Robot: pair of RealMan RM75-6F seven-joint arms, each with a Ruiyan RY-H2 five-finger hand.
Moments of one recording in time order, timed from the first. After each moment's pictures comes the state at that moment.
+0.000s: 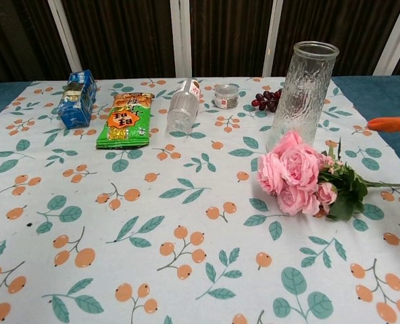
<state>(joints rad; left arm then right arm) -0.11 -1.06 0.01 -1.60 1.52 1.42 -0.05 0.29 -1.29 0.07 -1.69 -1.45 1.17 -0.21</state>
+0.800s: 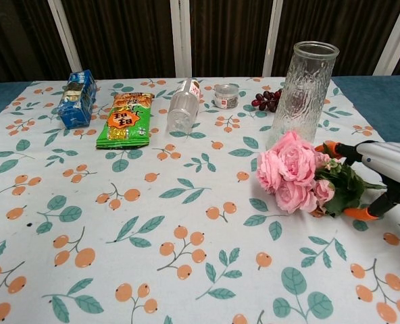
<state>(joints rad) -0.12 -1.05 0.01 -1.61 1.51 1.40 -0.06 0.42 -1.53 0.13 -1.48 -1.30 1.05 -0.29</state>
